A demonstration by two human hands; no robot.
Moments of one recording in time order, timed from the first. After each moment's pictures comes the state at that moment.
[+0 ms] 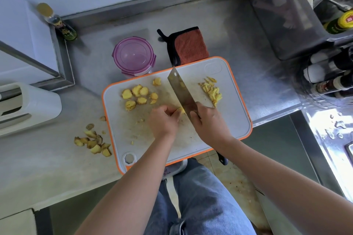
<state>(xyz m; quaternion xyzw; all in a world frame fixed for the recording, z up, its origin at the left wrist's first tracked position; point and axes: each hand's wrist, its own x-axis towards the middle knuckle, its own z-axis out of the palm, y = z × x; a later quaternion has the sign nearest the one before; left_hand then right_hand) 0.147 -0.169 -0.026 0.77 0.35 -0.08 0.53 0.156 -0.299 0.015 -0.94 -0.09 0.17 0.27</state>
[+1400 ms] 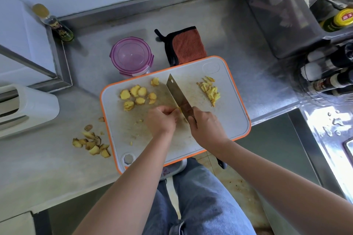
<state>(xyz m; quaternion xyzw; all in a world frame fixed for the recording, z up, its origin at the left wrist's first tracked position) 0.150 -0.168 -0.022 0.72 0.39 -0.09 0.56 0.145 -0.294 0.005 -0.95 -0.08 0.20 0.23</state>
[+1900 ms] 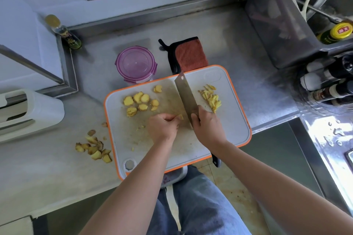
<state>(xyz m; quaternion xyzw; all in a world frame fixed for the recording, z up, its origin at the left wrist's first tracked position) 0.150 -0.167 -0.020 0.71 0.40 -0.09 0.57 0.162 -0.293 0.004 -0.95 -0.03 0.17 0.26</state>
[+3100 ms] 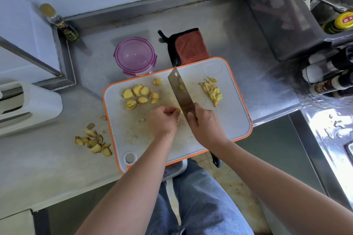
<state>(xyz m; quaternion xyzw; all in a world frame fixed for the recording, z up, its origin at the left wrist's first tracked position) 0.145 -0.166 -0.026 0.71 0.38 -0.08 0.59 0.147 -0.286 0.014 -0.94 -0.07 0.17 0.28</state>
